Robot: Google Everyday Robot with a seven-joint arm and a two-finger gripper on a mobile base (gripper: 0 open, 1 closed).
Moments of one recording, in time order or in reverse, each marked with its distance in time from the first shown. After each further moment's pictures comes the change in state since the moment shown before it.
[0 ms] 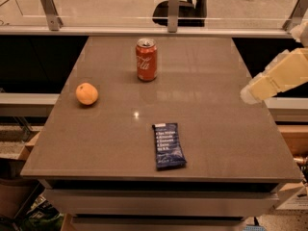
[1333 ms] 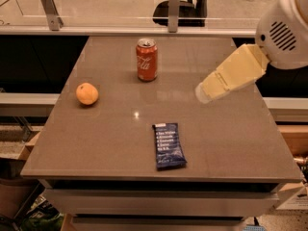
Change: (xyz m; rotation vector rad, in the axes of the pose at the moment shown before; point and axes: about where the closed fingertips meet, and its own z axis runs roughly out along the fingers) arm -0.022 0.055 0.008 0.073 0.193 0.277
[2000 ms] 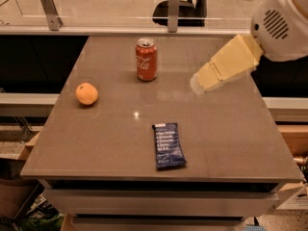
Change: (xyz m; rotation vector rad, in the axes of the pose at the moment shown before) arm -0.008 0.001 -0.001 -0.007 0.025 0.067
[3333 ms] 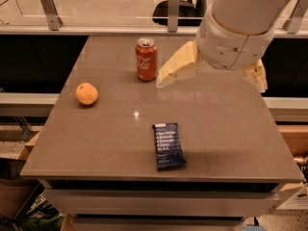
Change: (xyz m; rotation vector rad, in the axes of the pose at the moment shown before) arm -0.002 0.035 0.048 0.072 0.251 0.504
